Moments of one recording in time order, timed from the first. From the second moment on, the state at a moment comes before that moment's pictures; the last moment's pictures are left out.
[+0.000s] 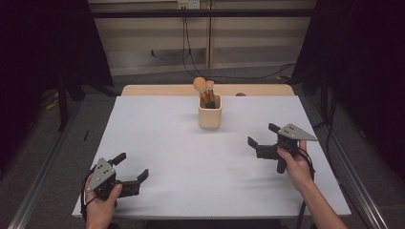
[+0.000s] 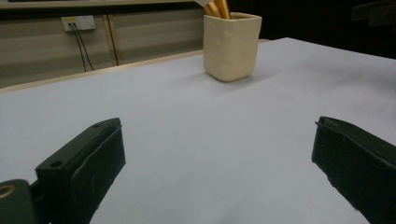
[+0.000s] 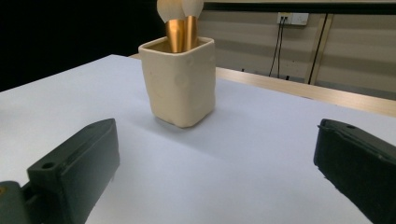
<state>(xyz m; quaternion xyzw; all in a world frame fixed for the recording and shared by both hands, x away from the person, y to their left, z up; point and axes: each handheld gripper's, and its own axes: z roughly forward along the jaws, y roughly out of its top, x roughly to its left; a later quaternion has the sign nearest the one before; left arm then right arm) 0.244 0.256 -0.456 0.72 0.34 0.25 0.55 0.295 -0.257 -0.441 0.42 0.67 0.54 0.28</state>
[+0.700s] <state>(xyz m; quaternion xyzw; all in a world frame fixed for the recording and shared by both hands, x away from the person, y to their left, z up) 0.241 0.253 -0.456 0.72 0.34 0.25 0.55 0.237 -0.289 -0.452 0.43 0.67 0.54 0.29</state>
